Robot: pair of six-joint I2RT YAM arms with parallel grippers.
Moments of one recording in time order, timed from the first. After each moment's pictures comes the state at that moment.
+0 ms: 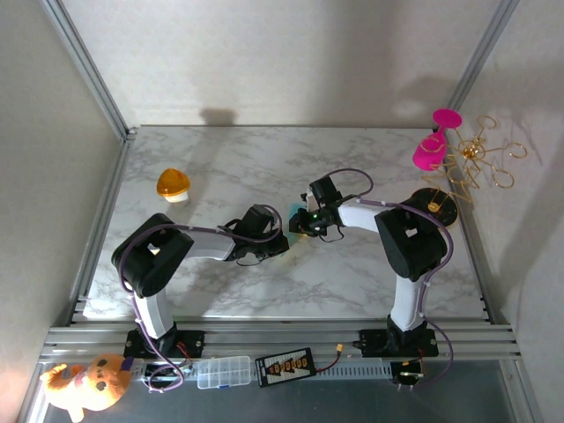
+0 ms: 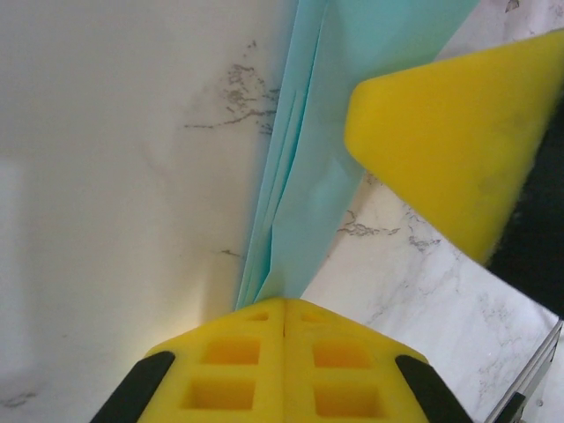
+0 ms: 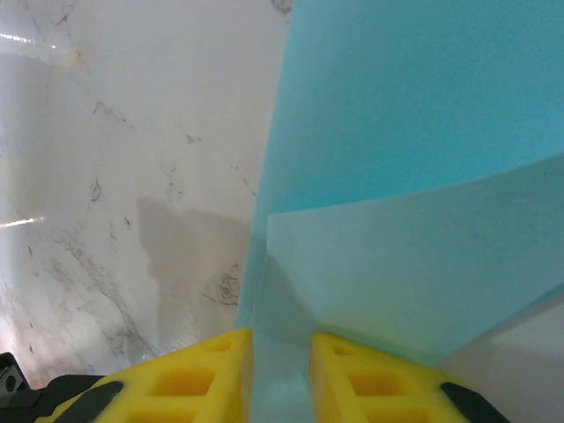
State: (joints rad) left arm -0.68 1.81 0.82 0.14 0.32 -0.98; right arm 0.53 1.90 1.08 -0.25 -0.48 0.56
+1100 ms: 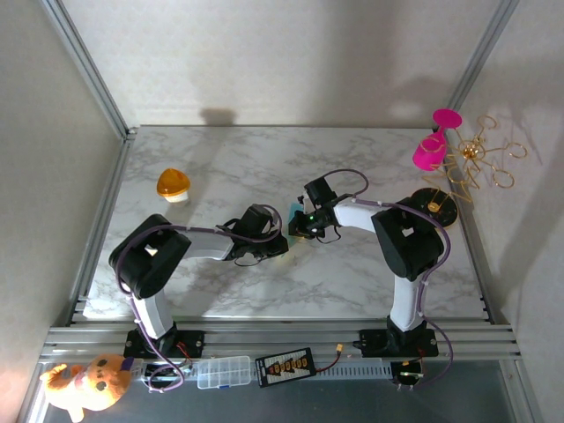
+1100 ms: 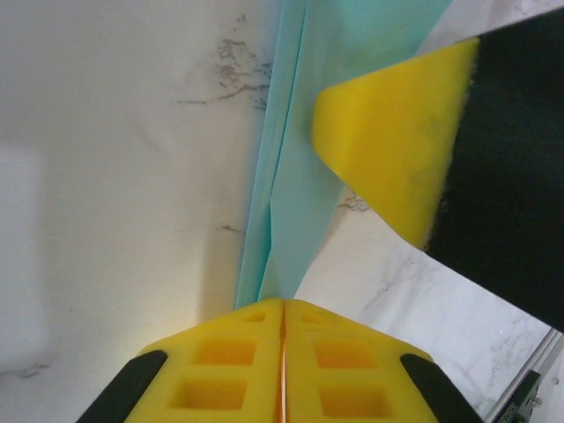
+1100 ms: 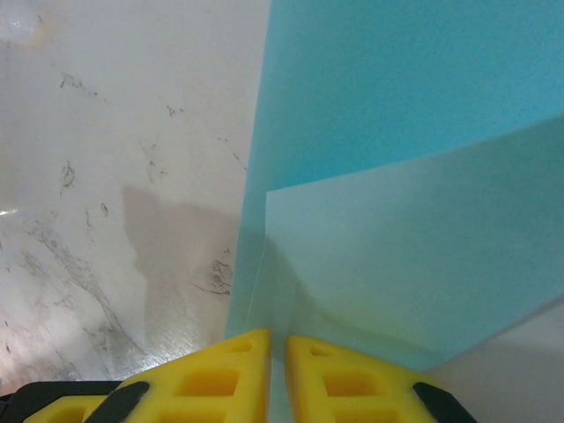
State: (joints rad) left arm -0.68 1.79 0.82 0.10 0.35 -0.92; right arm 0.56 1.93 1.11 -0.32 -0.45 0.56
